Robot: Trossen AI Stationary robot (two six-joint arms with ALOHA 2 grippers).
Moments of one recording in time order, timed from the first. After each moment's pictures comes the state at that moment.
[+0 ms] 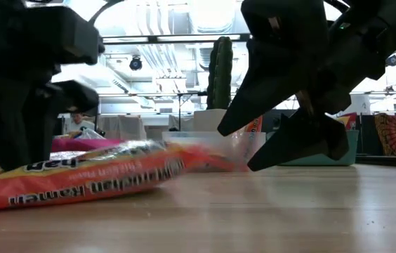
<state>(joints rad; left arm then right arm) -0.58 1.74 0.96 -0.45 -0.15 -0.43 0.49 1.87 0.94 0.16 0.39 1.14</state>
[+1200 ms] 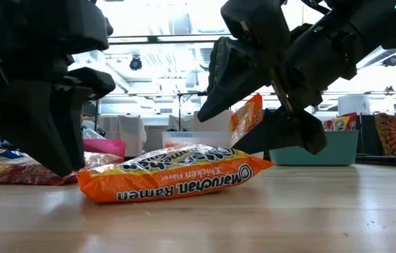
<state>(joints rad) -0.60 1.78 0.99 -0.37 -0.34 -0.31 0.44 1.87 0.94 0.22 0.45 1.13</state>
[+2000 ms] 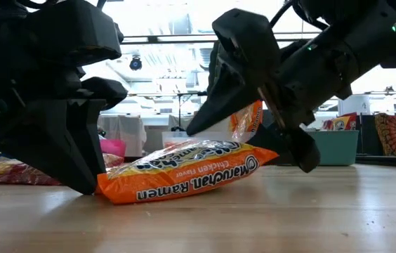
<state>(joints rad) -0.60 1.88 0.99 -0.24 -0.39 -0.29 0.44 1.95 0.94 0.36 0.47 1.14</state>
